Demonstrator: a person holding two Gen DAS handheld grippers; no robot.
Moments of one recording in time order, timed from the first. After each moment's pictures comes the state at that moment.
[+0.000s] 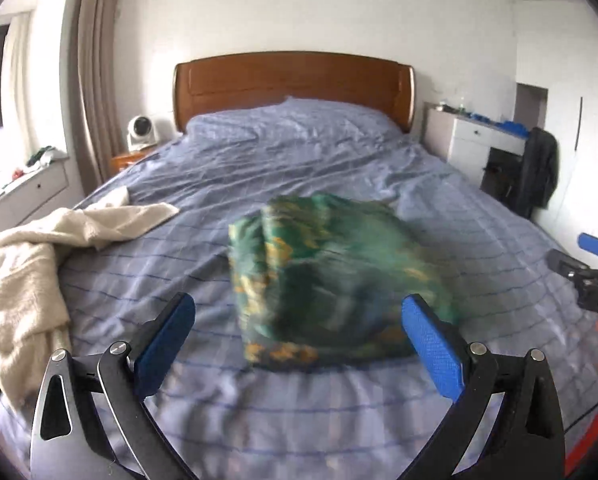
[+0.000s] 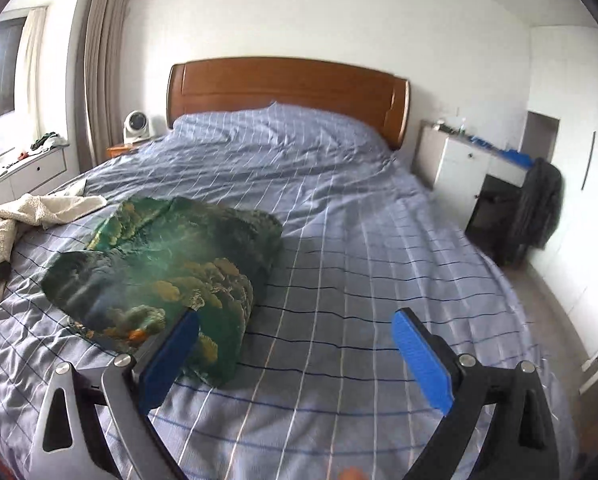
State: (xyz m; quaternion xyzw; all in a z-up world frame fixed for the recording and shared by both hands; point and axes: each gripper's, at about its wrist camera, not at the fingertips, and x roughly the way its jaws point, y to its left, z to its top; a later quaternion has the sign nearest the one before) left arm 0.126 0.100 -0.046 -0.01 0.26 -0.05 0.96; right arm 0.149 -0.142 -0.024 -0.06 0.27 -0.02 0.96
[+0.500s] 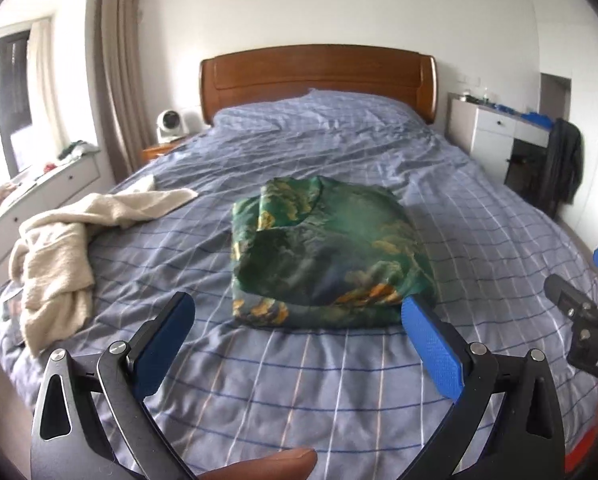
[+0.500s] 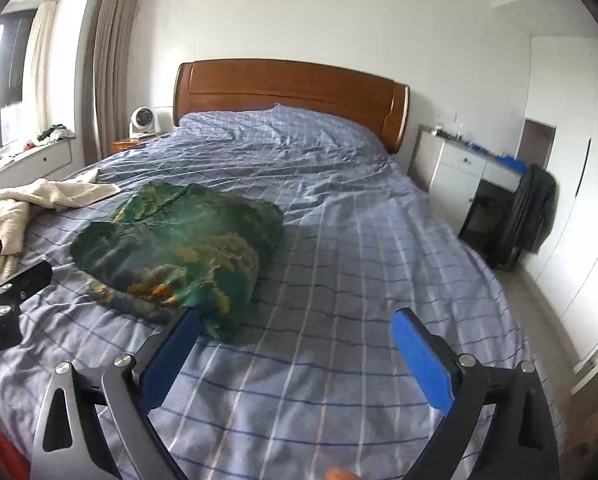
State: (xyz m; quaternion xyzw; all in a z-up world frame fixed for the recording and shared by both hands) left arm 0.077 0.049 -0.034 0.01 0.27 0.02 0.96; right arm 0.092 -0.138 -0.020 -0.07 0.28 -0.01 0.96
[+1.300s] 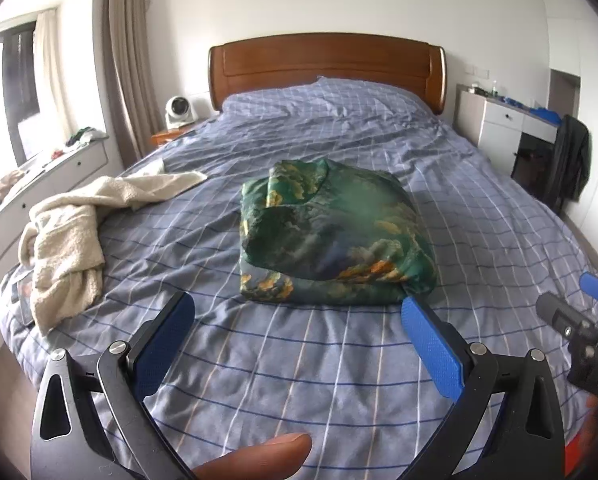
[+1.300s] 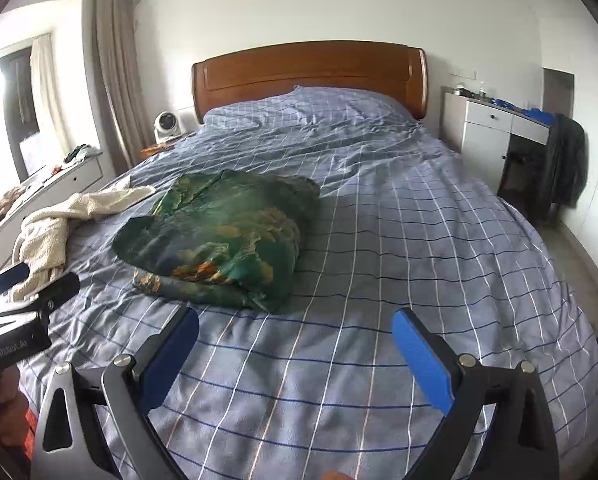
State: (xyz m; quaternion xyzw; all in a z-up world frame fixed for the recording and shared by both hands) left arm 0.068 0.050 -0.041 0.01 0.30 0.04 0.95; right arm 0.074 -0.147 -0.034 0.01 0.31 0.05 0.95
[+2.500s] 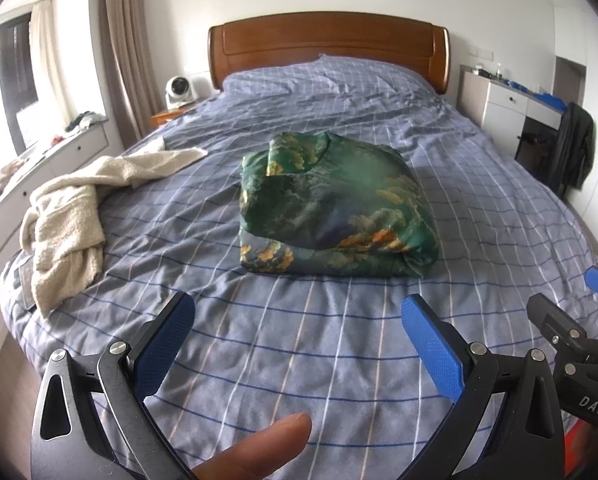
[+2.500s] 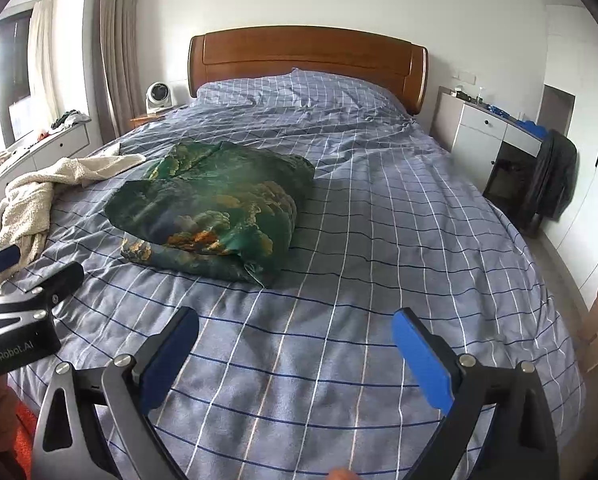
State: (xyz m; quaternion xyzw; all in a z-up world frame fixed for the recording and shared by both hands) left arm 0.061 0.050 -0.048 0.01 0.33 0.04 0.94; right arm 0.064 -0.119 -0.036 -0.04 0.34 0.02 0.94
